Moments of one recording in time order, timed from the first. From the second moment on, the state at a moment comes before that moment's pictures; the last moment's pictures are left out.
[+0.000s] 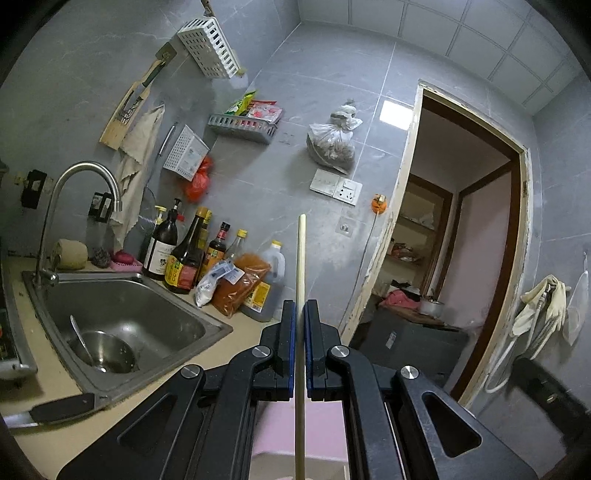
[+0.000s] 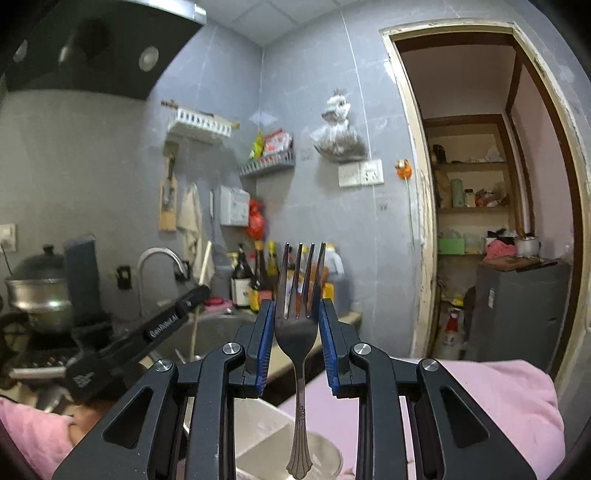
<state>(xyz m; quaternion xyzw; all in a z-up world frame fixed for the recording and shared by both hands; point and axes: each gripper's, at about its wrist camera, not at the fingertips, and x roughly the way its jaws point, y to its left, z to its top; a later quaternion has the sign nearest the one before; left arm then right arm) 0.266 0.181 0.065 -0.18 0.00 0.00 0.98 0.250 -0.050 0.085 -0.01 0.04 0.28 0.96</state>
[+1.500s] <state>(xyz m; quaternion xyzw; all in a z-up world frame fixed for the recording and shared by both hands) 0.204 0.118 0.066 -0.13 0.07 -0.02 0.99 0.222 -0.119 0.075 0.02 0.08 0.20 0.98</state>
